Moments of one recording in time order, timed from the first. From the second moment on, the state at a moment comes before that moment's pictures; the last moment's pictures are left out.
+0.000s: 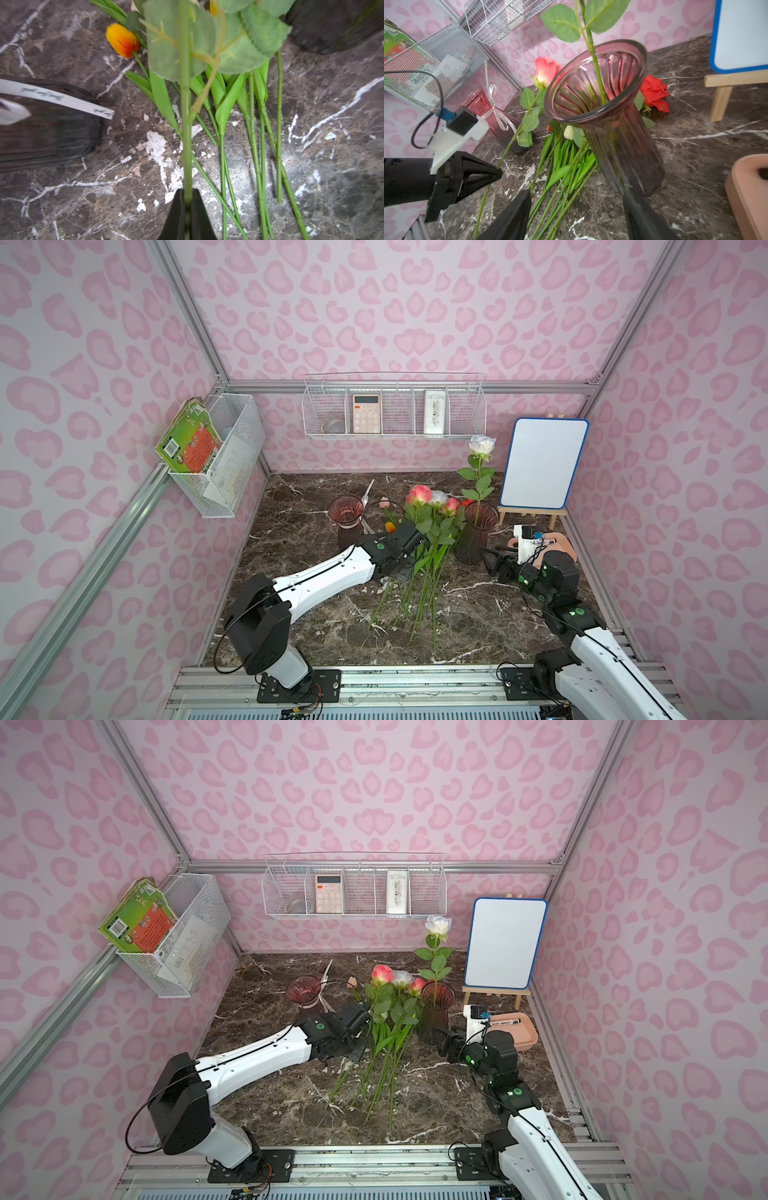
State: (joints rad) left arm -0.84 1.54 1.18 -0.72 -0.24 -0.37; right arm 0.27 0.71 0.39 0.02 -0.36 0.42
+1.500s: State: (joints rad) left arm -0.87 1.27 1.02 -0.19 0.25 -0.33; right arm 0.49 1.02 0.65 0.48 -0.65 0.58
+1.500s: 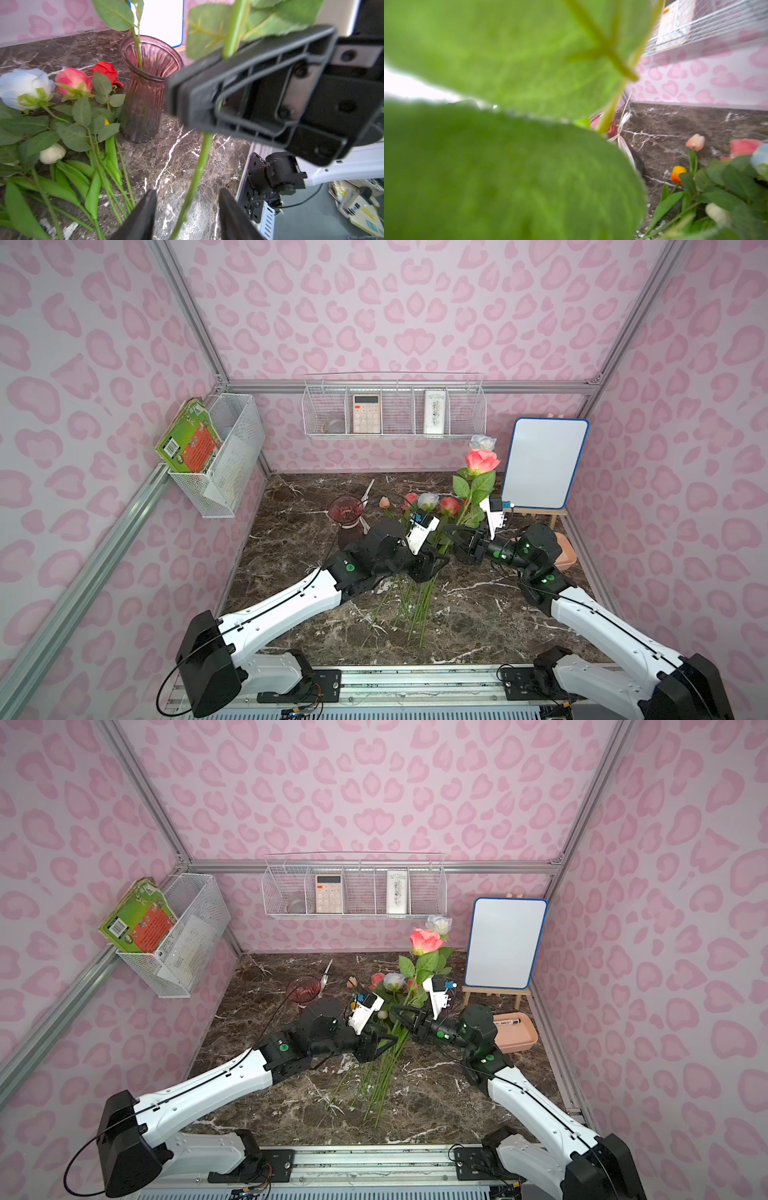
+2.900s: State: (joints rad) left arm -0.87 1.05 0.77 -0.34 -0.20 -0.45; right arm 0.24 1.09 1.12 0.13 -0.26 0.25
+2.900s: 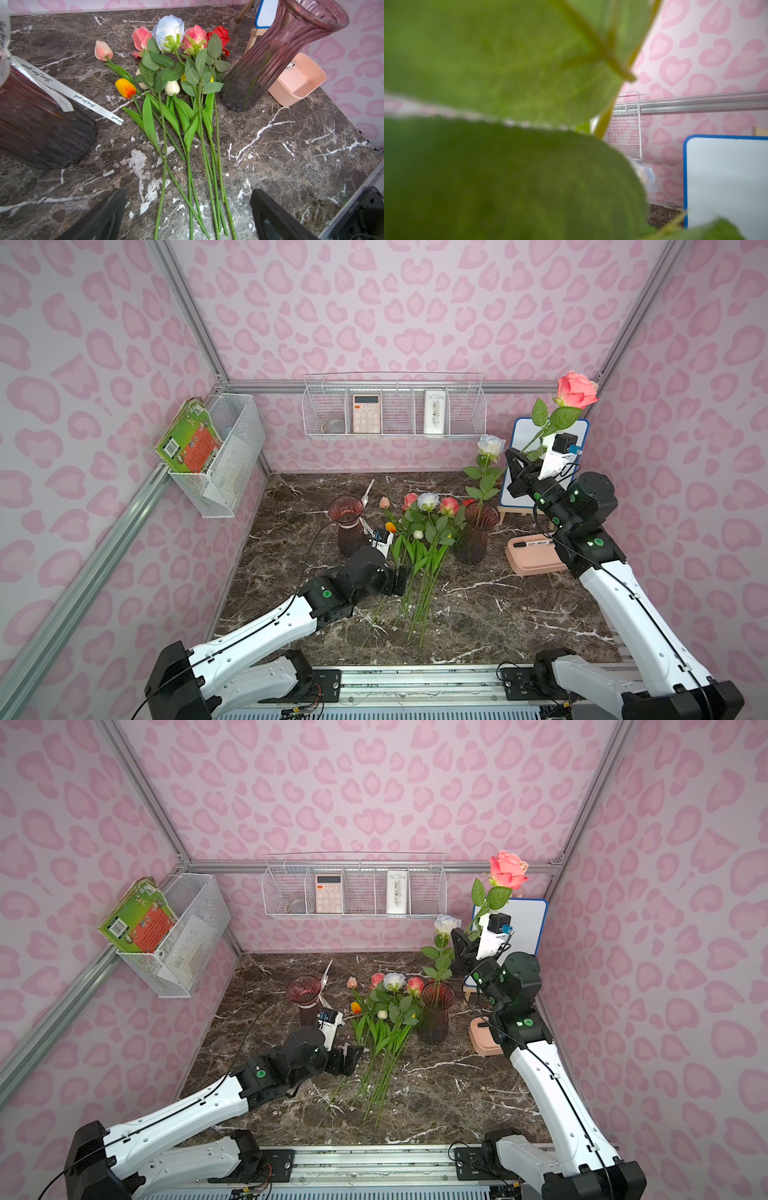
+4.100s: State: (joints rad) left arm -0.77 1.56 1.02 -0.67 -0.15 -0.49; right arm 0.24 1.10 1.07 -0.34 -0.25 0.17
